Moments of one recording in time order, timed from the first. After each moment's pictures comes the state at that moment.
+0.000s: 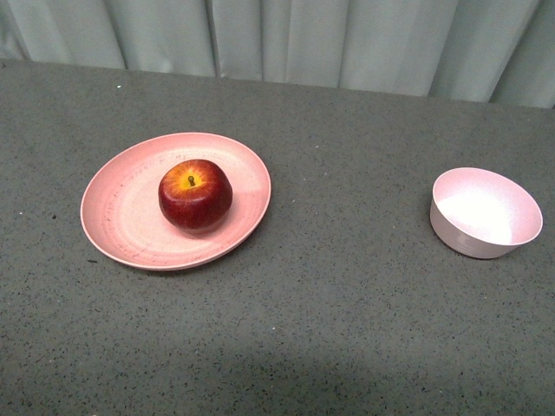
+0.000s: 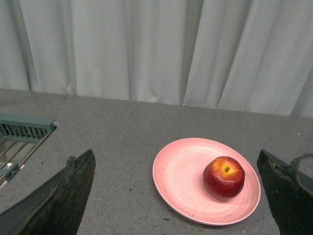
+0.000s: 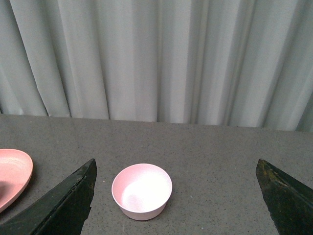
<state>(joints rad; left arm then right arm) 0.00 0.00 0.02 0.00 0.00 0.00 0.00 0.00 0.01 0.00 0.00 -0.01</state>
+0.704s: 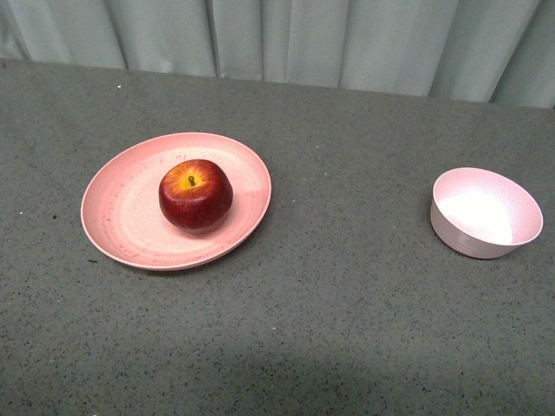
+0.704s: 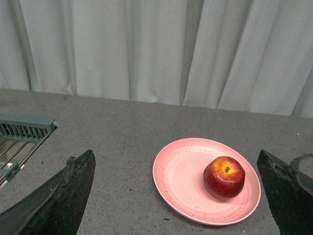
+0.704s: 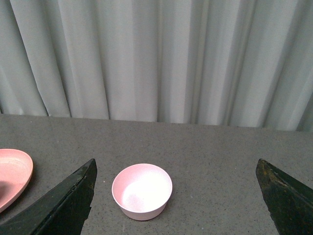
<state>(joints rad) 0.00 0.00 0.02 0.00 0.00 0.00 0.00 0.00 0.01 0.00 0.00 -0.01</state>
